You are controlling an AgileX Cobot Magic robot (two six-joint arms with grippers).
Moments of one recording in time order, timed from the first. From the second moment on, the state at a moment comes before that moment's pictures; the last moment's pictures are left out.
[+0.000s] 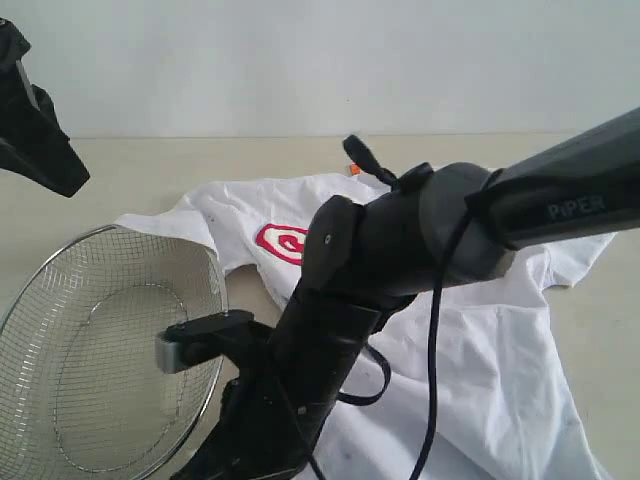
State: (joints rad) left arm -0.30 1.37 -1.30 -0.20 1.22 0.41; right arm 0.73 1.98 -1.13 0.84 0.85 -0.64
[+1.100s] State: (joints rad) left arm -0.30 1.37 -1.30 -0.20 1.22 0.41; right arm 0.86 1.98 -1.13 0.93 0.99 -0.69
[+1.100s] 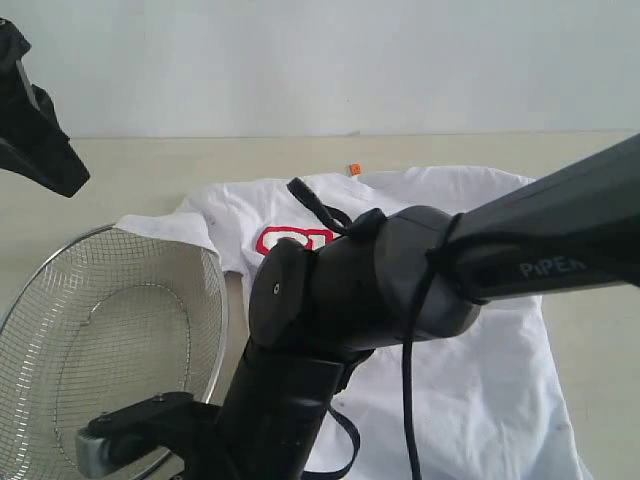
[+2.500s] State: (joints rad) left arm -0.30 1.37 -1.30 -0.22 1.22 0.41; right arm -0.13 1.63 -1.05 0.22 0.71 -0.02
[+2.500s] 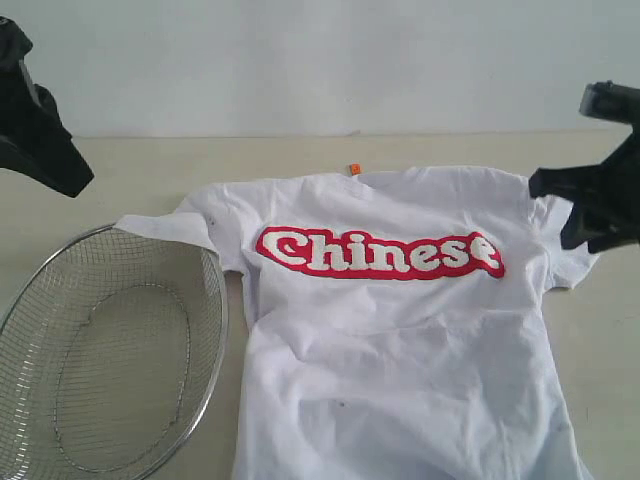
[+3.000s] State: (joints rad) left arm -0.30 1.37 -1.30 -0.25 1.22 0.41; right arm -0.19 2.05 -1.51 0.17 0.87 -0.02
